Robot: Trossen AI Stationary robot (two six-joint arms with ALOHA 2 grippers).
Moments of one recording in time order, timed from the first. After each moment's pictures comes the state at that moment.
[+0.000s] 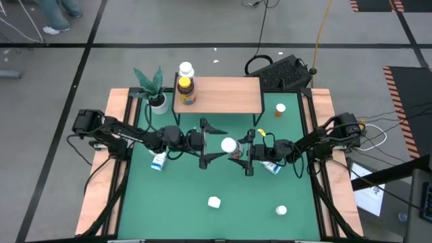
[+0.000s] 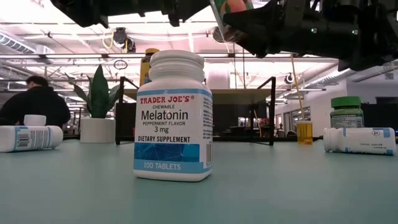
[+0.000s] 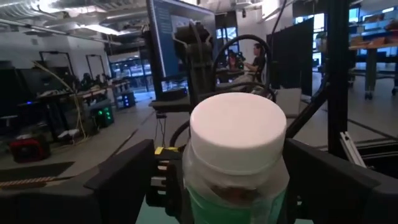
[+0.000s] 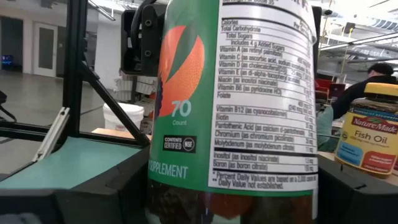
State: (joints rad) left arm -0.09 1.54 0.80 0.90 -0.05 0.17; right arm 0.19 1.66 0.41 1.45 0.21 -0.20
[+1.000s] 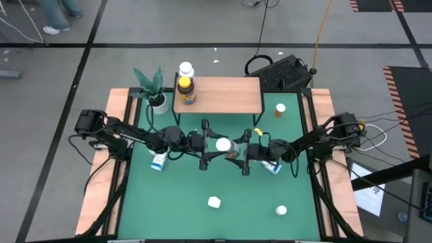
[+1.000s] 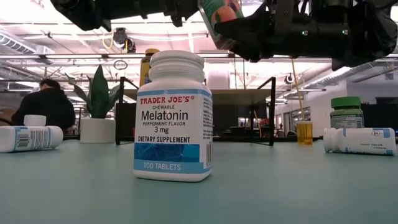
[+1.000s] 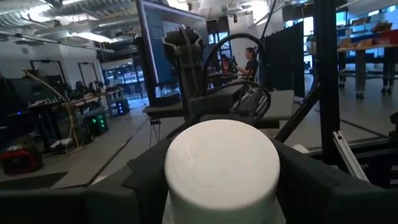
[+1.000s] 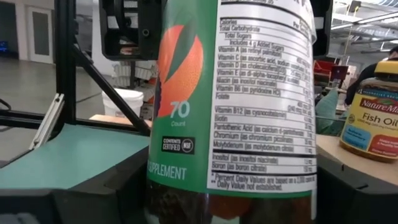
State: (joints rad) left arm -0.08 1.57 0.80 0.95 -0.01 0.20; right arm 0.18 1.66 0.46 1.31 0.21 -0.15
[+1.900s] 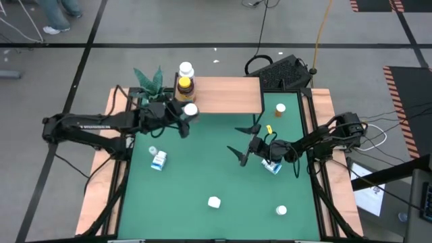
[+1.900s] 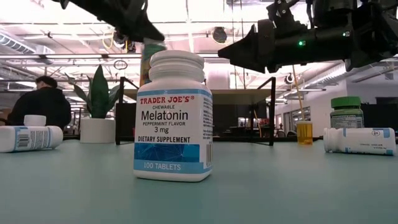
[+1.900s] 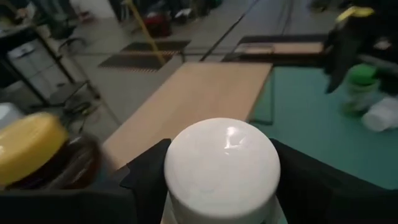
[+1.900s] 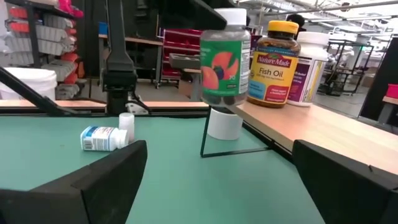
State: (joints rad) left arm 0.15 1.07 0.80 -0.04 -0.37 0.13; right arm 0.18 1.63 0.42 1.25 0.58 -0.14
